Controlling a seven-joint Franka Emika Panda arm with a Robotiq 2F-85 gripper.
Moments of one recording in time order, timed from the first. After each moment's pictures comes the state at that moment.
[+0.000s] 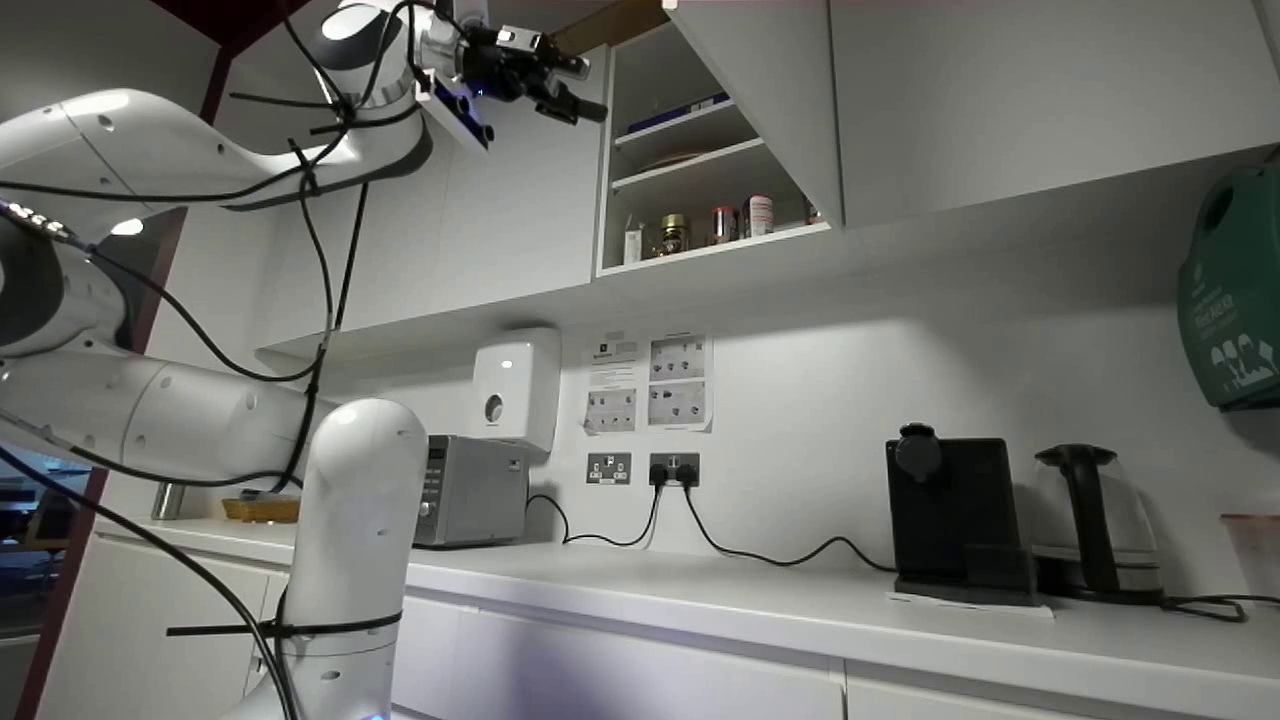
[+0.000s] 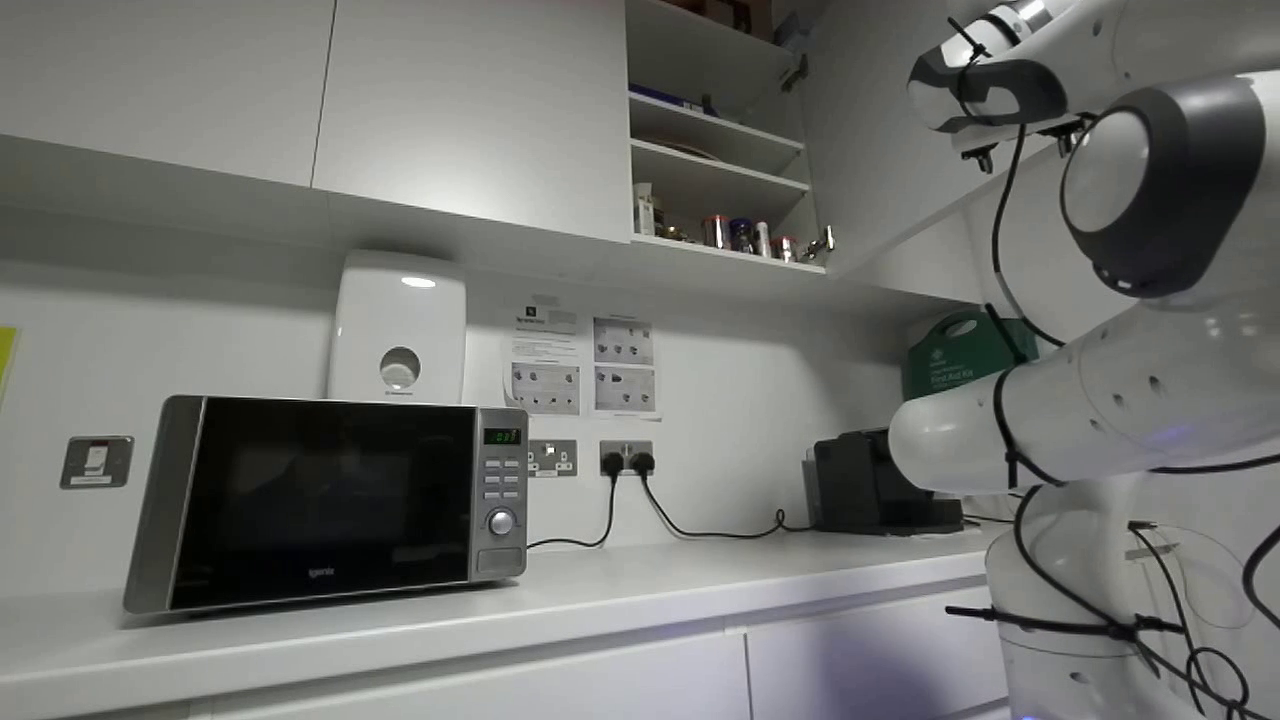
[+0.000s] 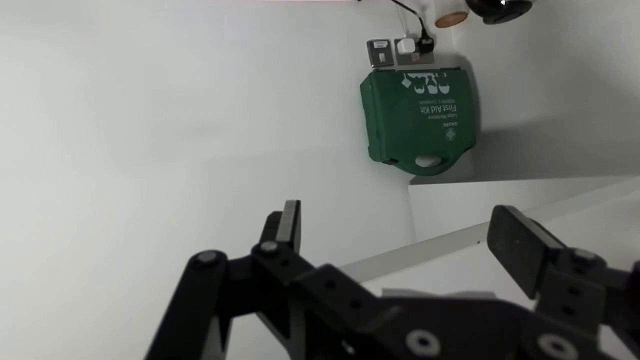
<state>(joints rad) -0.55 -1.44 -0.16 -2.27 -0.65 2.00 0.52</state>
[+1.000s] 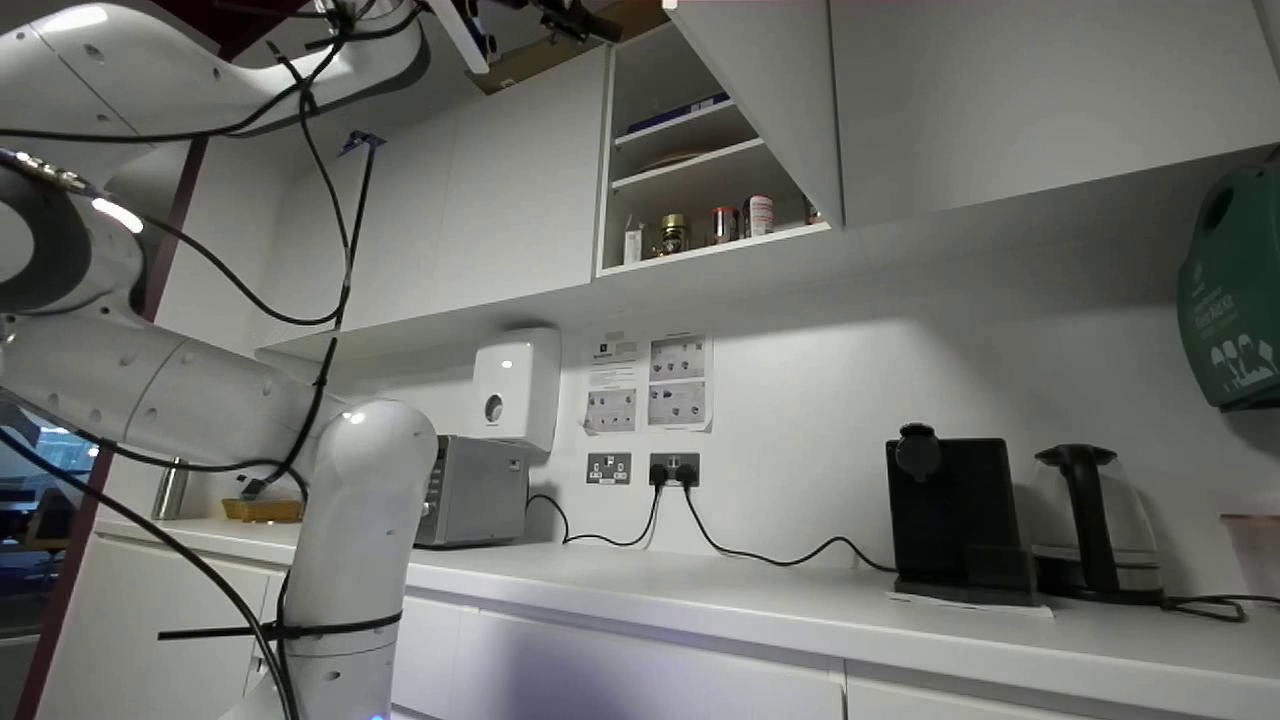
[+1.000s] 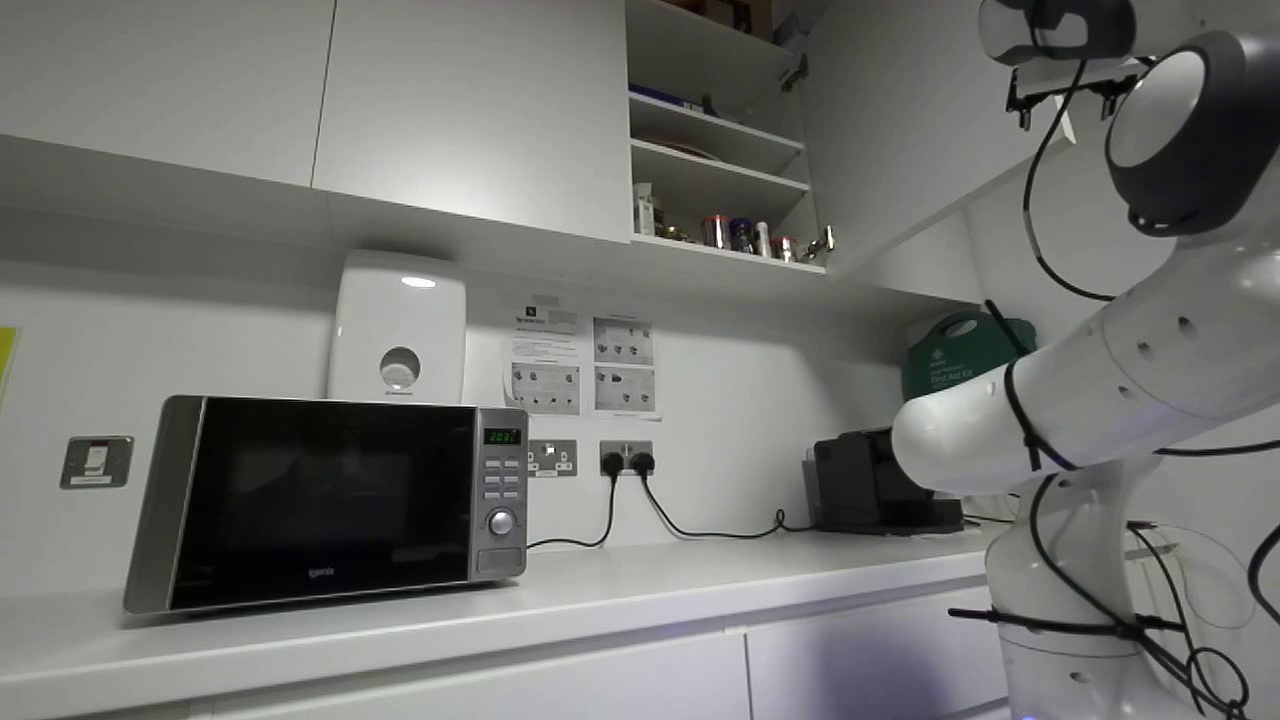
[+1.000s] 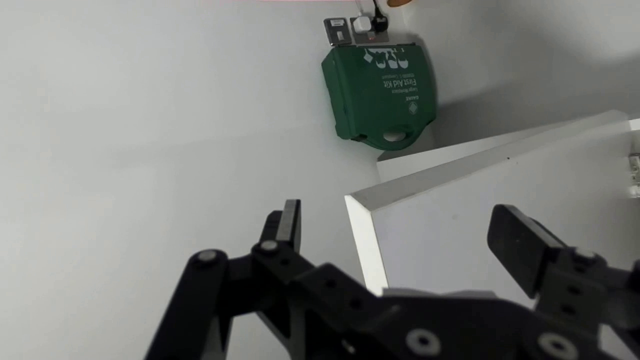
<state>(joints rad) -0.42 -1.32 -0.32 -2.01 -0.56 2.00 0.35</state>
